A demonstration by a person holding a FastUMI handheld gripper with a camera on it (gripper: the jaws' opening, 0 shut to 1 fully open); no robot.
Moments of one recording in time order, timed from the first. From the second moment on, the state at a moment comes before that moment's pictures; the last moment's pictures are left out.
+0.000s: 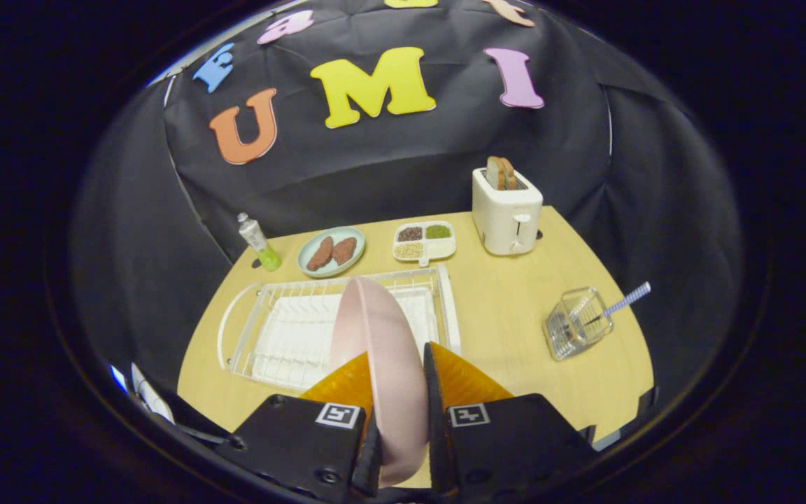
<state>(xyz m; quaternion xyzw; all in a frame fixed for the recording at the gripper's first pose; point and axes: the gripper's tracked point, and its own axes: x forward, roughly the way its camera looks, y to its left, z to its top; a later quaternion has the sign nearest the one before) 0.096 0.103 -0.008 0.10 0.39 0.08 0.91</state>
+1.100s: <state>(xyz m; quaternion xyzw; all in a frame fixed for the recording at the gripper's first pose) 0.033 0.119 -0.179 0.34 0.47 0.16 0.80</state>
